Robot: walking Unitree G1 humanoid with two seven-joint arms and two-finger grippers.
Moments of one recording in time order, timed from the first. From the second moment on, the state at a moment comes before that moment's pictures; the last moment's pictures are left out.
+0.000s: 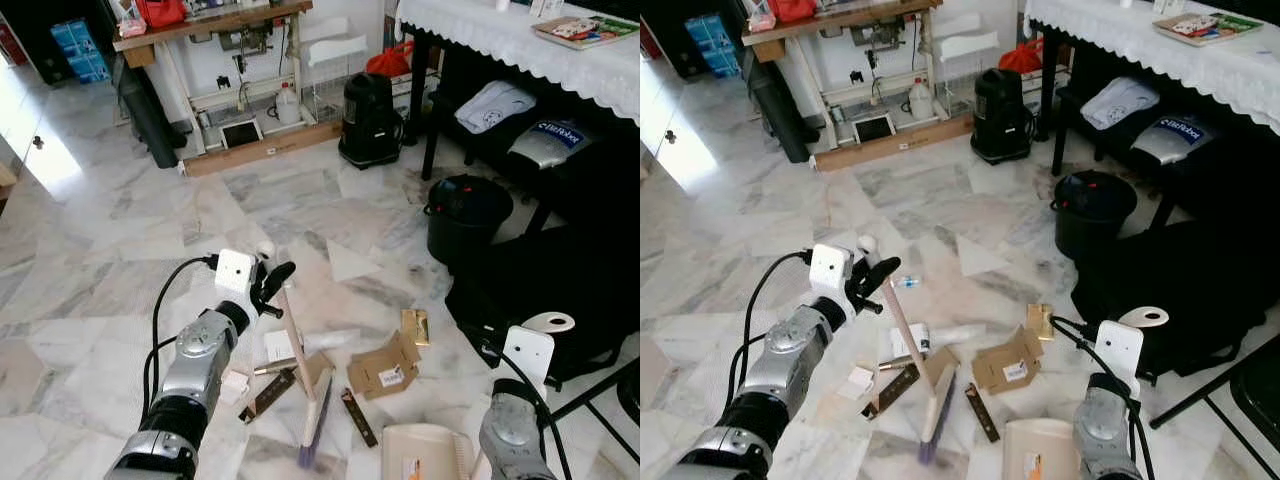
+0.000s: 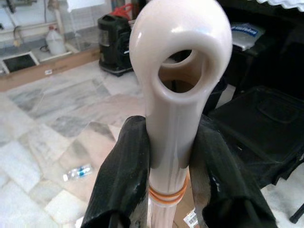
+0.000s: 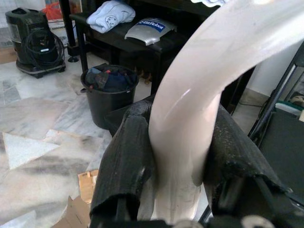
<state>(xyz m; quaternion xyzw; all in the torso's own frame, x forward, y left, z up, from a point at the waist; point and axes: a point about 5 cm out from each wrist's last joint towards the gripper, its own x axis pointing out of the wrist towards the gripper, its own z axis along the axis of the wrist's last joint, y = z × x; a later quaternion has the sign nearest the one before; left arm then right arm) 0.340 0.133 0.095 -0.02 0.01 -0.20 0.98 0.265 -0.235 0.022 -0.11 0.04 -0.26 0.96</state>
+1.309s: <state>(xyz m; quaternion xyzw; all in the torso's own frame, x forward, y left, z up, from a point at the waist) 0.350 0.111 0.084 -0.06 0.03 -0.20 0.98 0.259 -0.236 0.020 -0.11 0.03 -0.26 0.96</state>
